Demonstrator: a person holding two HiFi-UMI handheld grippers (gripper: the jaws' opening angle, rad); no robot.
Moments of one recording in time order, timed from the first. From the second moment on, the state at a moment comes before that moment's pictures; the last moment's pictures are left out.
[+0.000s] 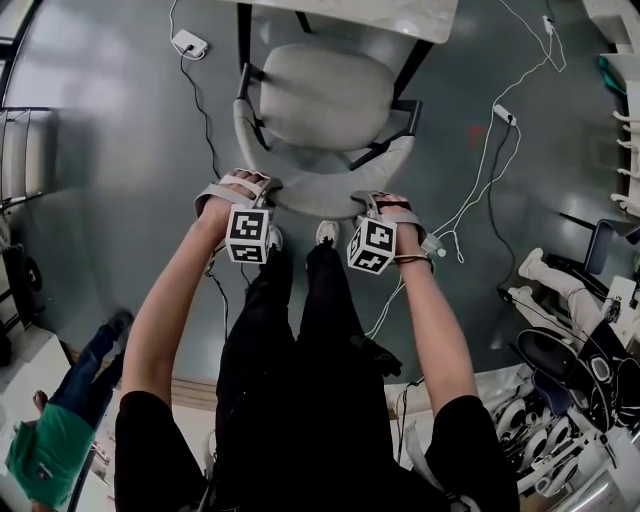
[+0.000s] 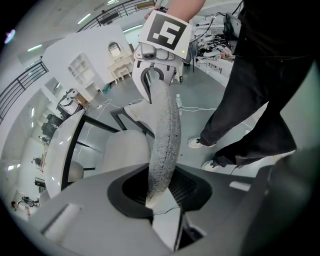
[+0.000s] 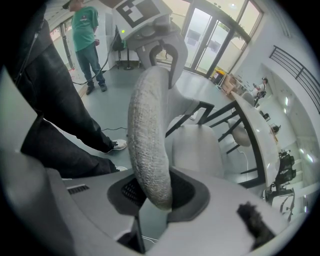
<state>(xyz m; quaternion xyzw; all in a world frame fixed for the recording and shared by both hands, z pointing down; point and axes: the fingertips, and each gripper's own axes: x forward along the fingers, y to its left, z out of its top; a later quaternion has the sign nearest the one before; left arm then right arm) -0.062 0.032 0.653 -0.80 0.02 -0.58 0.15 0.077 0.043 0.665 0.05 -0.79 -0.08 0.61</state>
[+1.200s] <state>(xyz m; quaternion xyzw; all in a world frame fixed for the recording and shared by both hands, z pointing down) -0.068 0.069 0.652 -0.80 0.01 -0.58 0.16 0.071 0.082 0.665 0.06 -0.79 -0.08 0.60</state>
